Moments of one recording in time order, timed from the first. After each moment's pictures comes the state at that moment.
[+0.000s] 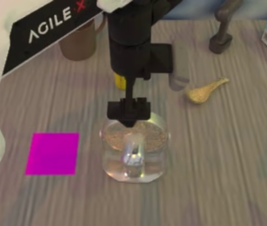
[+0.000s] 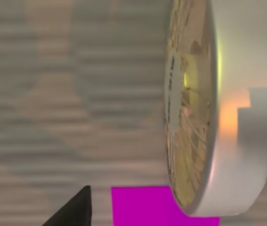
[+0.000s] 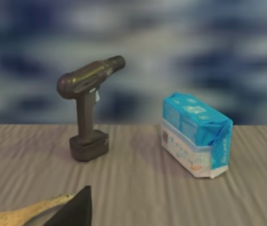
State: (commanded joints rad) left arm -0.72 2.14 2.10 -1.53 0.00 0.91; right arm 0.00 0.00 0.00 0.00 0.00 0.00
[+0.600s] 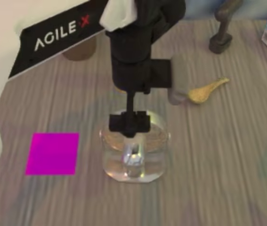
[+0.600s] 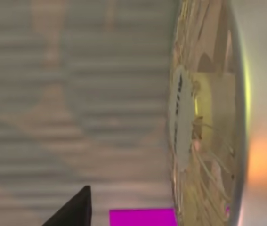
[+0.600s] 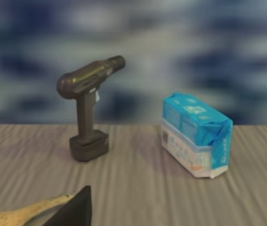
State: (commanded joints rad) left arm -0.71 2.13 1.95 -1.40 0.00 0.91; right arm 0.00 0.00 0.00 0.00 0.00 0.00
